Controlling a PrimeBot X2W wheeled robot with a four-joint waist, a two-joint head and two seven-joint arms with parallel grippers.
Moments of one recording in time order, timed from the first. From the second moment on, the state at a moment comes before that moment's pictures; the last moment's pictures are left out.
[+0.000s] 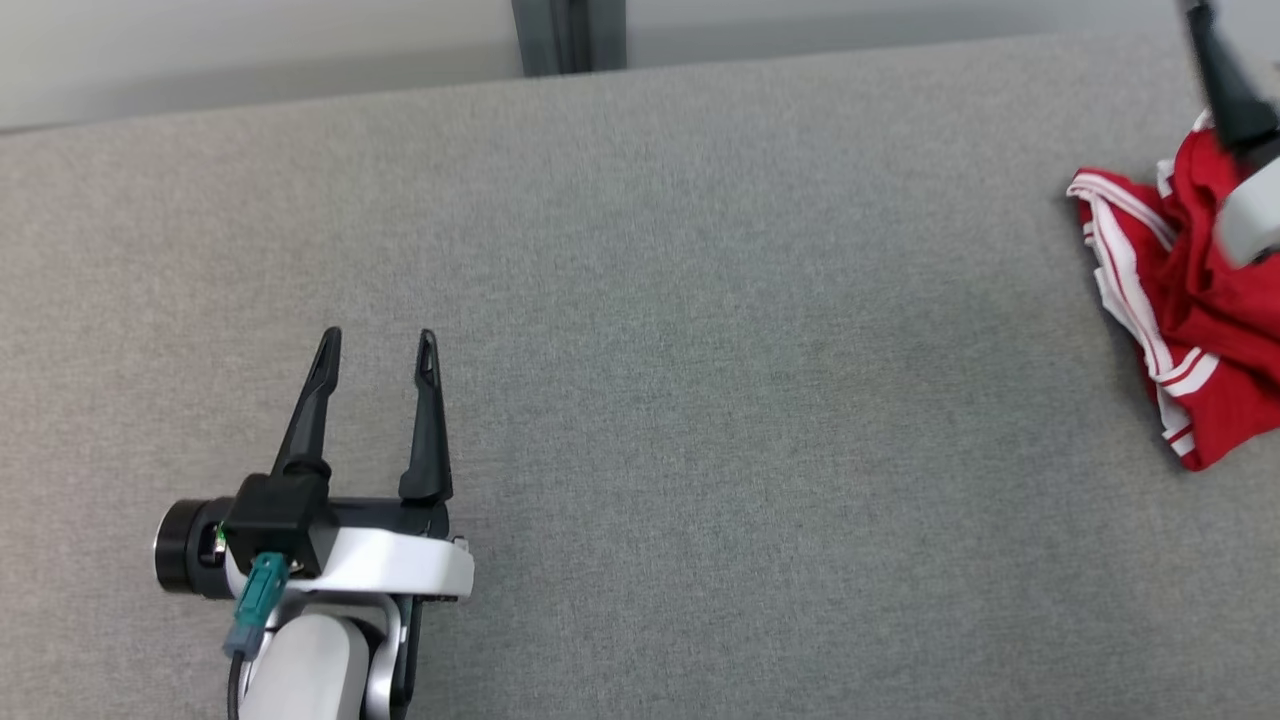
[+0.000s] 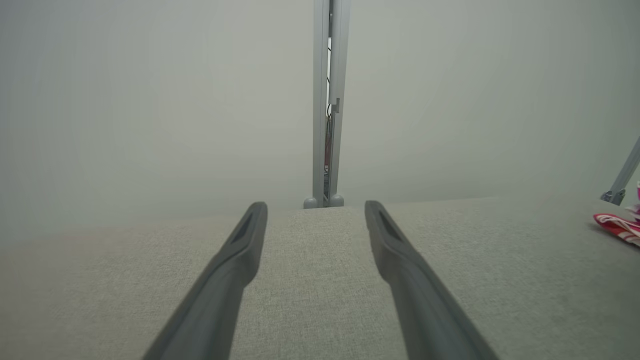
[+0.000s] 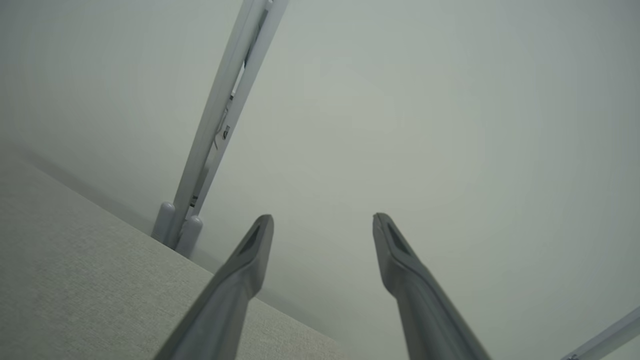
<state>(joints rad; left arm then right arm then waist) -0.20 0.05 -0.17 0.12 -0.15 0.13 -0.26 -0.89 -0.59 0.39 0.39 0.19 0.13 -0.06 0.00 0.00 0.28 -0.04</state>
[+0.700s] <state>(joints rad) 0.01 0.05 -0.10 0.07 -0.25 0.15 -0.26 -0.32 -0.09 0.16 0.28 0.16 0.13 -0.26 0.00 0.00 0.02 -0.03</state>
